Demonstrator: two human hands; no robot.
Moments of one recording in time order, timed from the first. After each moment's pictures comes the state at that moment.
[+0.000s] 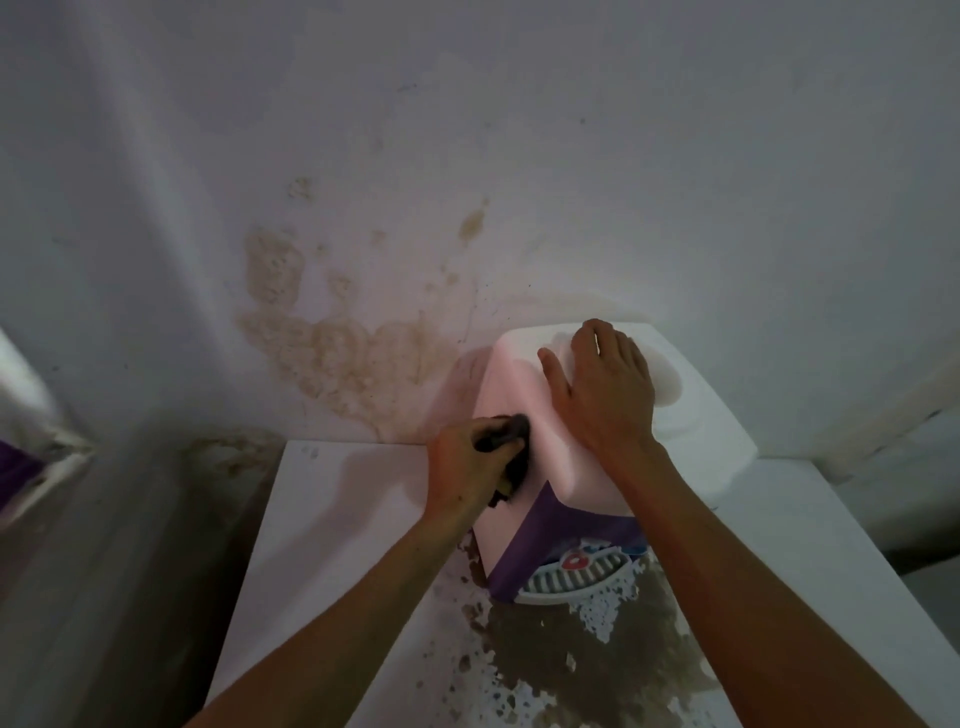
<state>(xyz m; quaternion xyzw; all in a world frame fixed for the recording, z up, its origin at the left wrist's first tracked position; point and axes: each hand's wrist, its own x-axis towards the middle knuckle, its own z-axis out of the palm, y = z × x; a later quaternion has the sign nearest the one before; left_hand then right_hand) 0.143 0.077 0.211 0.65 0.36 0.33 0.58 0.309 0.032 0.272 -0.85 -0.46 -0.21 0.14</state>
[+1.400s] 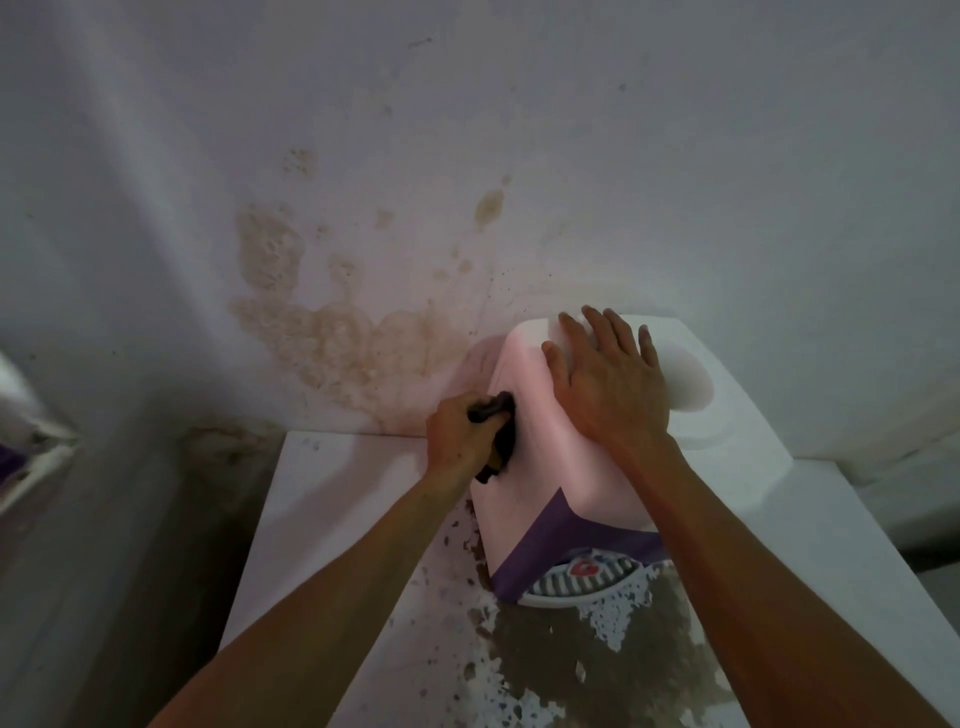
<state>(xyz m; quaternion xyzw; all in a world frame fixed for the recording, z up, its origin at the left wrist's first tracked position) 0.178 0.136 0.177 0.65 0.43 0.30 0.56 0.313 0.057 0.270 -0.87 -0.48 -0.14 0.04</state>
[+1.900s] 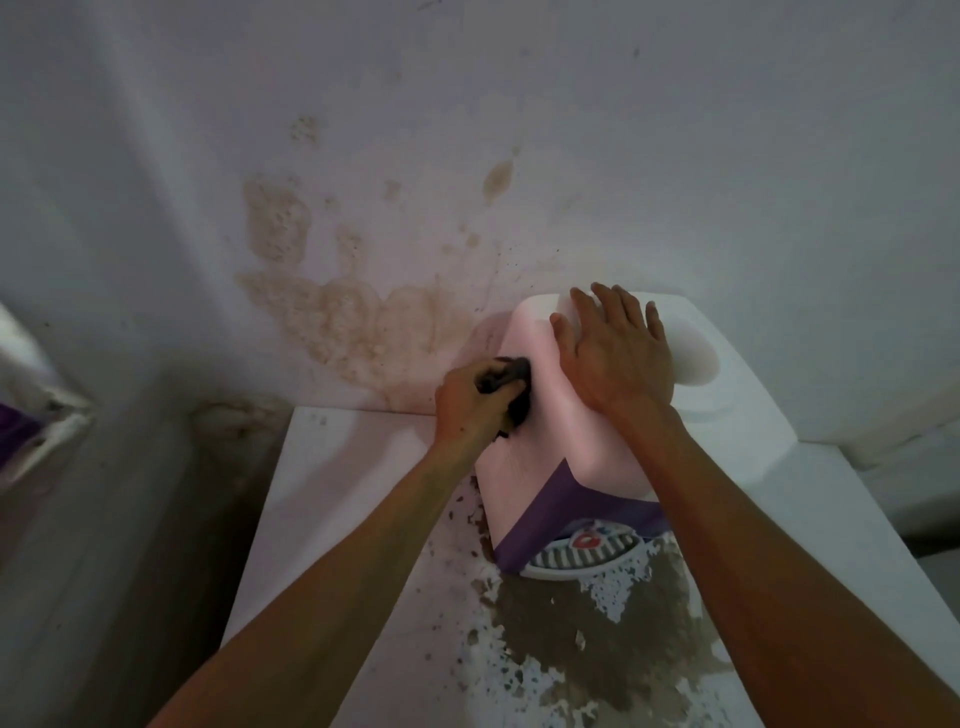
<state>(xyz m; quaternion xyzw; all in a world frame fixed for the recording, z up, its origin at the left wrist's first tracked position) 0.167 0.122 0.202 0.61 0.38 0.33 0.61 0.316 0.059 0.269 -0.87 -0.47 -0.14 0.05</state>
